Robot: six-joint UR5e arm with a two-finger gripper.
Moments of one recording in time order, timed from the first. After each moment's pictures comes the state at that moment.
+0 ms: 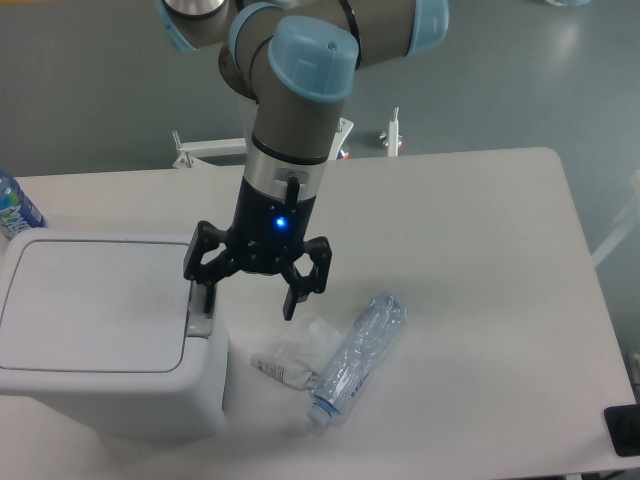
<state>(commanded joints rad) 2.34 -1.80 -1.51 -1.00 1.15 0.17</state>
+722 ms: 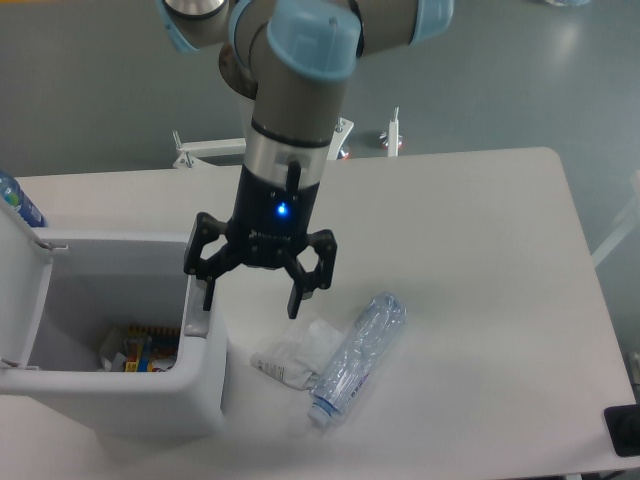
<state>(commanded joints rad) 2.39 -1.78 -1.39 -0.99 1.30 0.18</state>
